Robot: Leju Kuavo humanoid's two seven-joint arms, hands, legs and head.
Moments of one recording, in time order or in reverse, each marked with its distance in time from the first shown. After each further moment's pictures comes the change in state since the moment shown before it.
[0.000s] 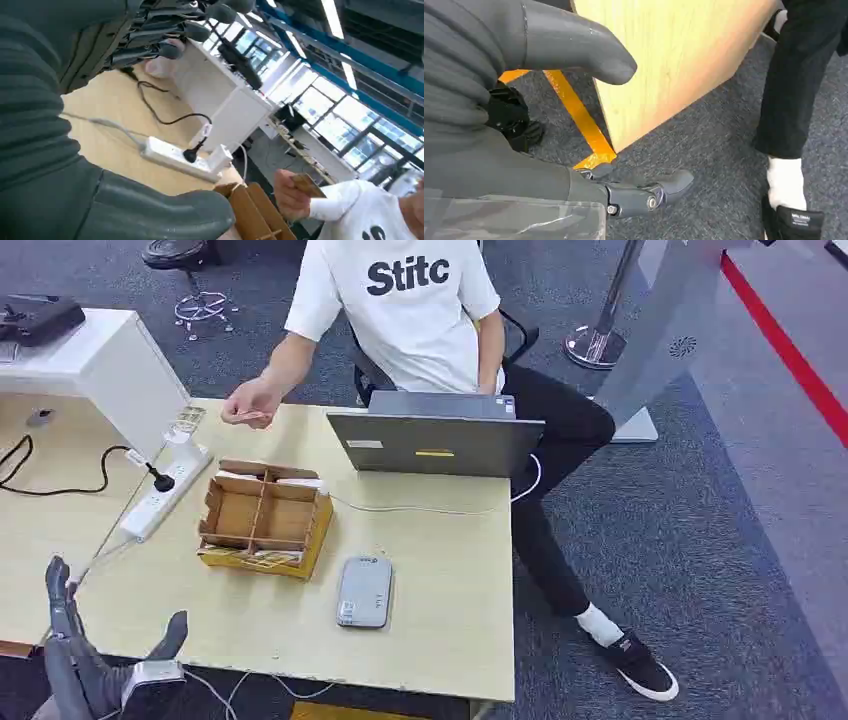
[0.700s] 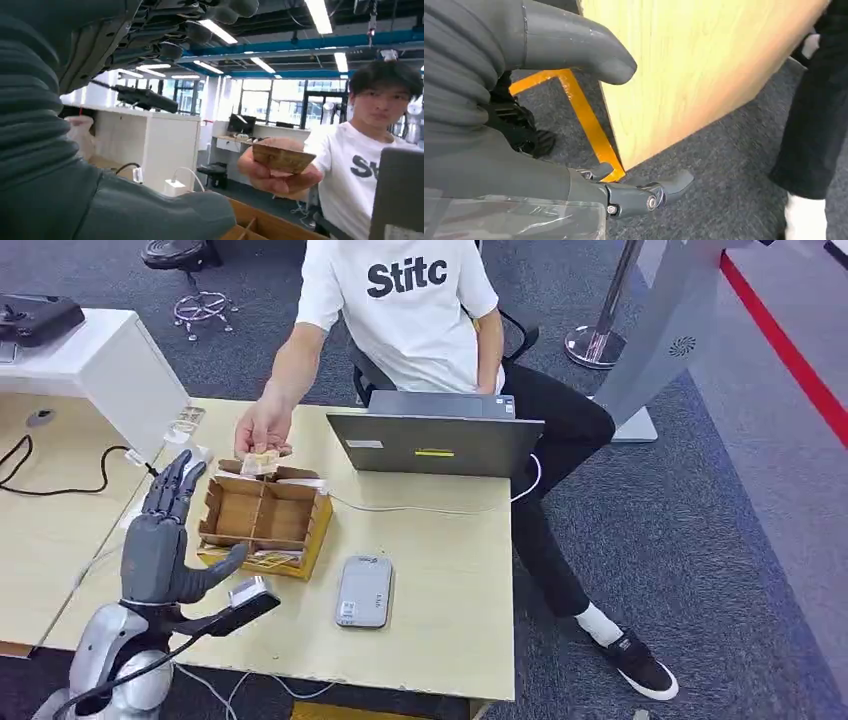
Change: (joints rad) left arm -0.339 0.263 -0.218 0.119 -0.545 -0.119 0.274; right arm -0.046 0.040 0.003 0.003 0.090 -0.007 0.049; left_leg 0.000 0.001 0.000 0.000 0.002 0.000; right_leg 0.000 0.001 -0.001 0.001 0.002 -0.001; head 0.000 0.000
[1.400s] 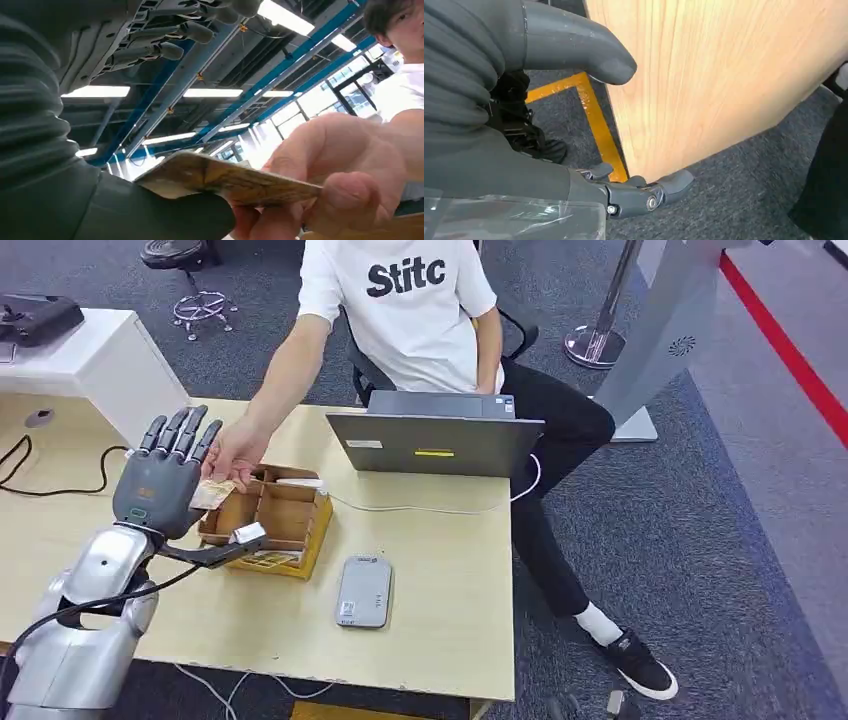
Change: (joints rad) left arm -0.276 0.213 -0.144 0.206 -0.463 -0.107 0.256; right arm -0.029 0.033 0.007 0.000 0.079 0.019 0.054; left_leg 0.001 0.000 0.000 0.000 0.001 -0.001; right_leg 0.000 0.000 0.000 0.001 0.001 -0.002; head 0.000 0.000
